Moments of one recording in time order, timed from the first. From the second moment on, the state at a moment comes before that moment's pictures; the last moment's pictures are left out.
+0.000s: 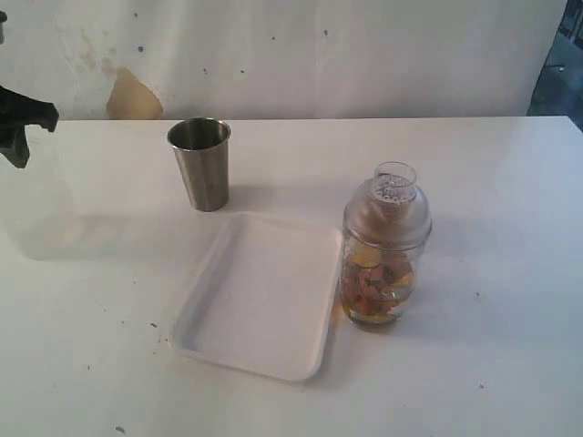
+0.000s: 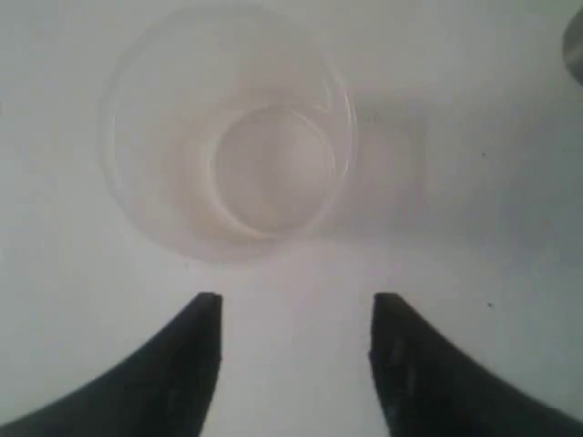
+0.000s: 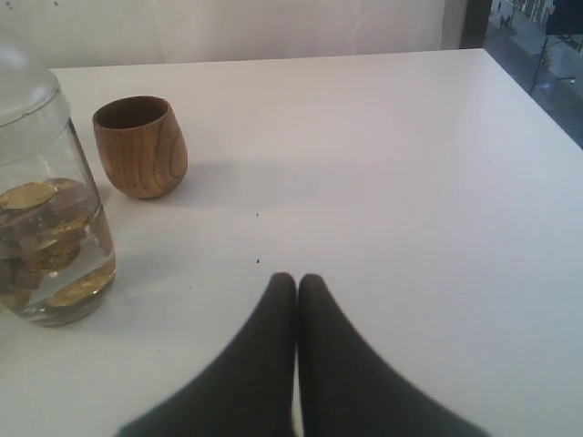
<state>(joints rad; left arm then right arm) -0.12 1.67 -1.43 0.11 1.04 -0.10 -0.04 0.01 0.00 -0.11 0.35 0.18</state>
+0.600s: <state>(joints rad) -0.11 1.90 -1.43 0.08 0.82 0.16 -0.04 0.01 0.00 -0.11 0.35 0.18</state>
